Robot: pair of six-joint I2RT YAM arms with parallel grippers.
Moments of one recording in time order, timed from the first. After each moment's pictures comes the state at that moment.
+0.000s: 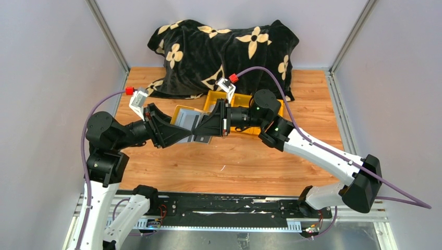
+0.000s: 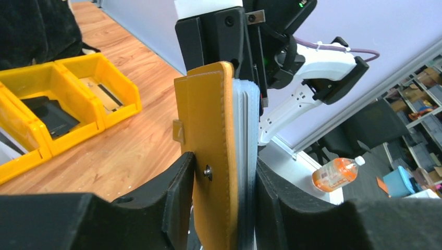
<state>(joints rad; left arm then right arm) -0.21 0.67 1.05 -0.30 0.98 -0.64 0.91 1.33 1.19 0.30 -0.71 0.88</state>
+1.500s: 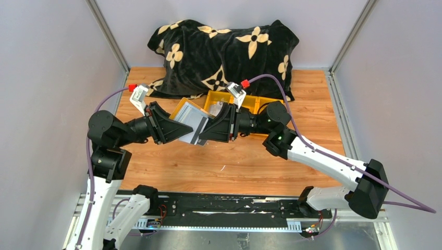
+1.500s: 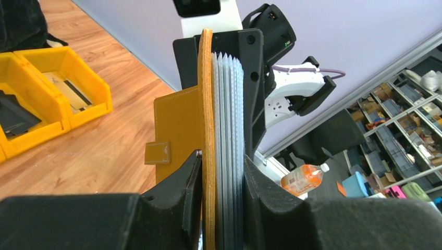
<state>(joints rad) -0.22 0.68 1.03 -0.15 1.02 -0.84 0.91 1.25 1.02 0.57 -0.70 0.99</state>
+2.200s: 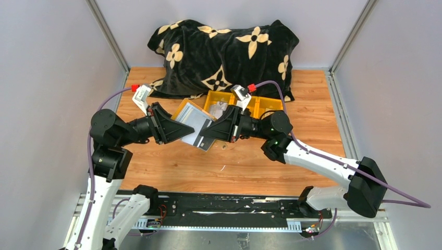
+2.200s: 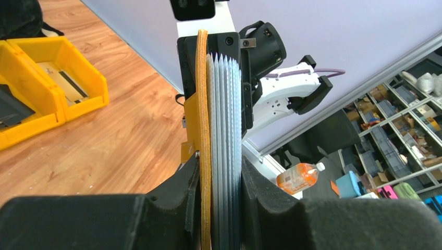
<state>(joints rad) -0.23 0.68 1.03 -0.18 1.00 -0.84 0.91 1.26 0.90 0.85 -0.63 1.11</state>
